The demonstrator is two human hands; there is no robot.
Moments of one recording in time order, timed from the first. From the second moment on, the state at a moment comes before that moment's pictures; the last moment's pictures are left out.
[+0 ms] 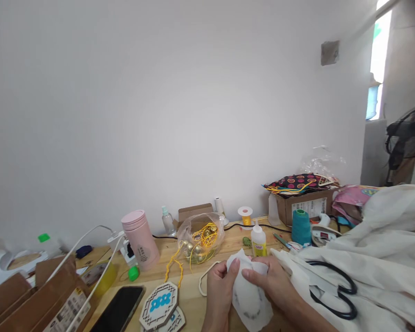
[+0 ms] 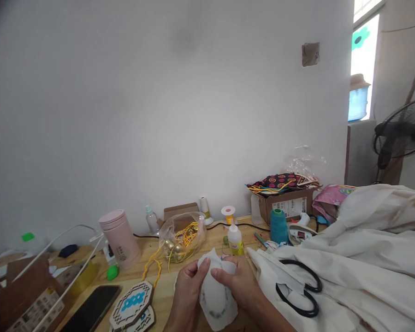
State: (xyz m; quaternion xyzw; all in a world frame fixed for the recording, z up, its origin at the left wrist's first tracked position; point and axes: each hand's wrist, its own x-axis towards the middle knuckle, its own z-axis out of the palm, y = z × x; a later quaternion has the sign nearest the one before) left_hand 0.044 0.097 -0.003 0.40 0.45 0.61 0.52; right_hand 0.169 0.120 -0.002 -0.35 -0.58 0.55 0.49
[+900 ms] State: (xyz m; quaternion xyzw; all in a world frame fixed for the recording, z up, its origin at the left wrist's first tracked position) left_hand 0.052 0.096 -0.006 0.44 0.40 0.61 0.53; right_hand 0.167 0.125 -0.003 -0.37 -0.61 0.48 0.51
